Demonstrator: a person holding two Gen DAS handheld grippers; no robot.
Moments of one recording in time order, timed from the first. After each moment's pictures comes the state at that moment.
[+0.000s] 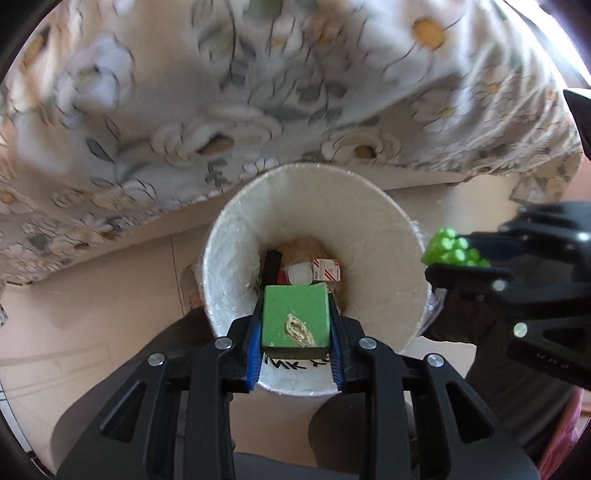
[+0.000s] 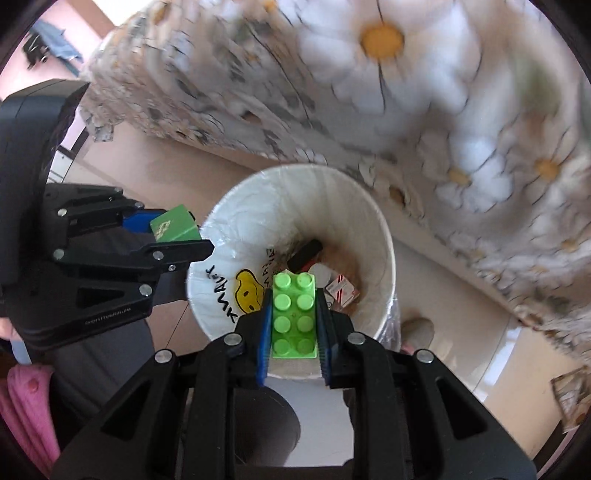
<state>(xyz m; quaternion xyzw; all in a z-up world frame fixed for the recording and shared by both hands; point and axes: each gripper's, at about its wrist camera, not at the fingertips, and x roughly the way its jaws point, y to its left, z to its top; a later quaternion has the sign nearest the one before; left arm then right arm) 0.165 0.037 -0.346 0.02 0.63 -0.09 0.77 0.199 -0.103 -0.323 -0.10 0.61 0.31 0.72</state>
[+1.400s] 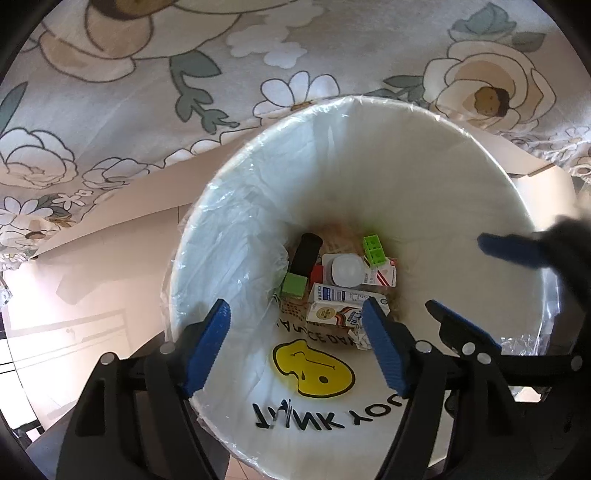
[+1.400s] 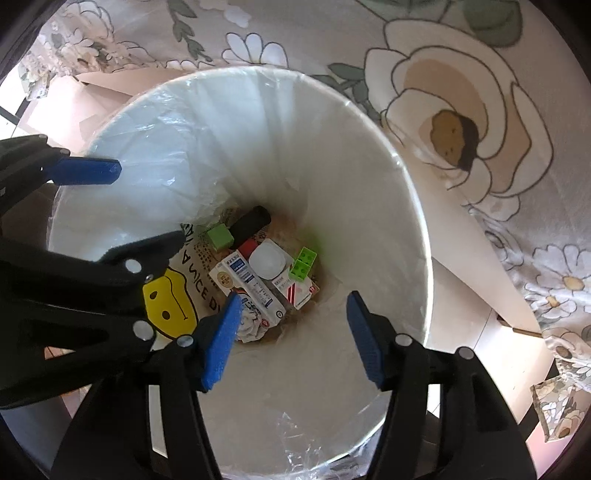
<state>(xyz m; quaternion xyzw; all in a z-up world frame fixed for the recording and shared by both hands) 0.215 0.046 -0.456 0.04 0.67 -0.02 0.74 0.223 -0.066 -0.451 -0.22 0.64 0.23 0.70</state>
